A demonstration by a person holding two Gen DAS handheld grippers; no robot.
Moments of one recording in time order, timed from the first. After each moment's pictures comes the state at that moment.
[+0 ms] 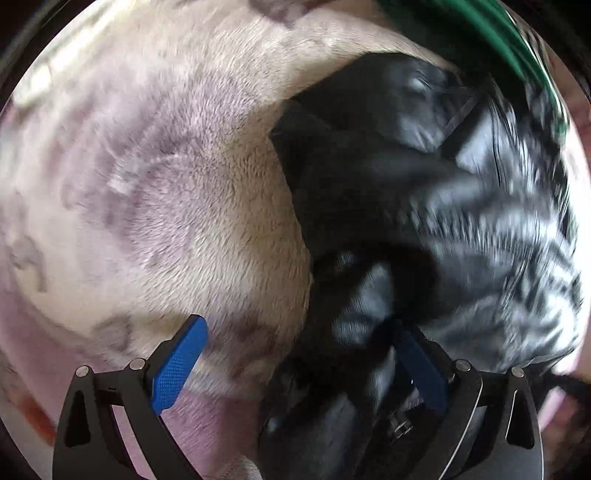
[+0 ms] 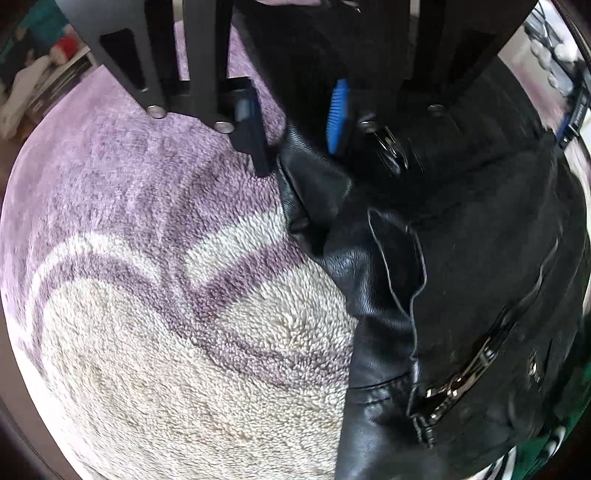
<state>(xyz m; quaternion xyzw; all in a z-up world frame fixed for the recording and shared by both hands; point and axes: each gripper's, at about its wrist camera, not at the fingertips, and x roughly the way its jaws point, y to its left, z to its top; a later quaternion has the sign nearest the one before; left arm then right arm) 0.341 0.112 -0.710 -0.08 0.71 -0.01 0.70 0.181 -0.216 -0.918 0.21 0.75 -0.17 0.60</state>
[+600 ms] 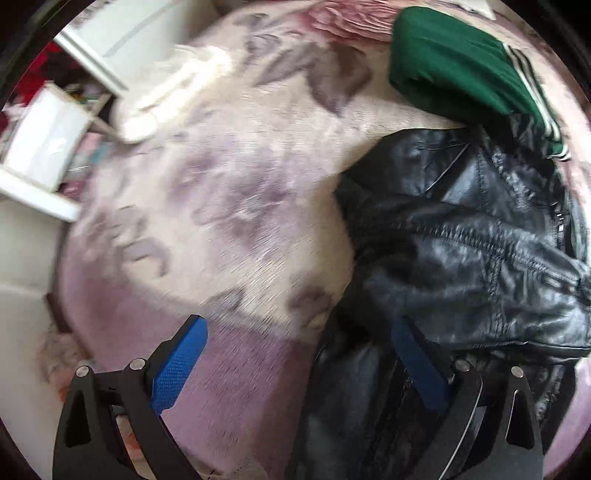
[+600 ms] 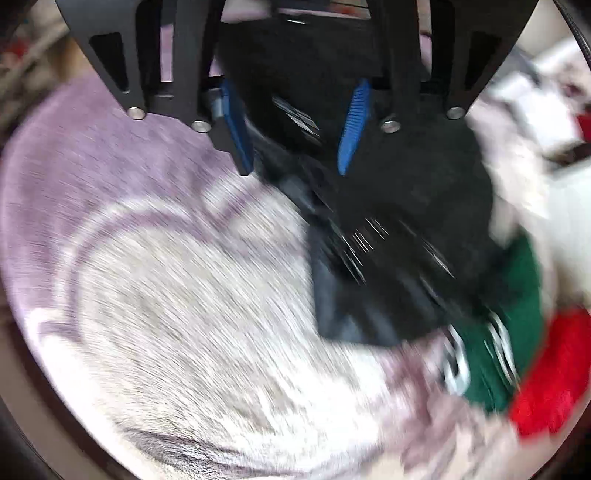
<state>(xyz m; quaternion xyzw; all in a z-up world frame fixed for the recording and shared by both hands) 0.282 0.082 -0.587 0.05 0.62 0.14 0.77 0.219 -0.301 -0.842 0.44 0.65 -0.09 0.62</state>
